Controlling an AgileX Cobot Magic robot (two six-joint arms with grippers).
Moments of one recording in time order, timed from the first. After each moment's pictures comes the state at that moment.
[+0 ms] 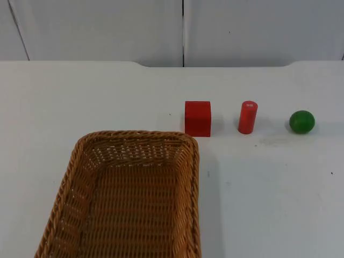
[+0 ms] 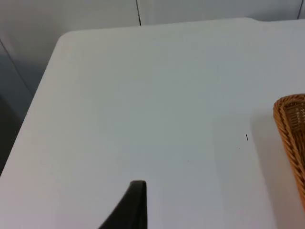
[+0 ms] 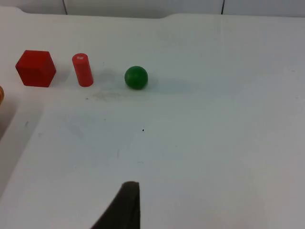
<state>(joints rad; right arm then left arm) 0.10 0.00 -0.52 -0.02 1.09 -0.01 0.06 0.00 -0.52 -0.02 1.07 0.09</state>
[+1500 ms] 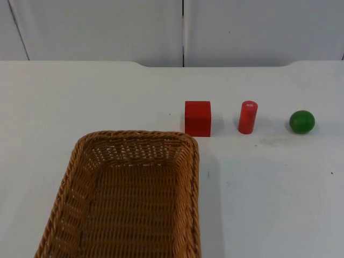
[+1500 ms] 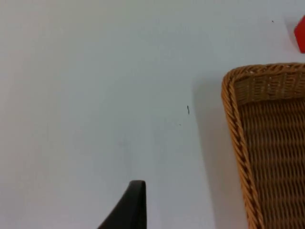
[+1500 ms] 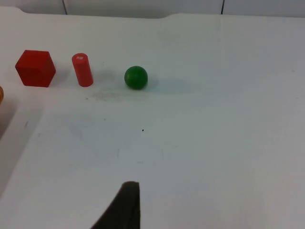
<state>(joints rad) 0.10 0.00 -0.52 -0.02 1.09 -0.01 0.06 0.70 -0.60 -0.28 0.82 0.23</state>
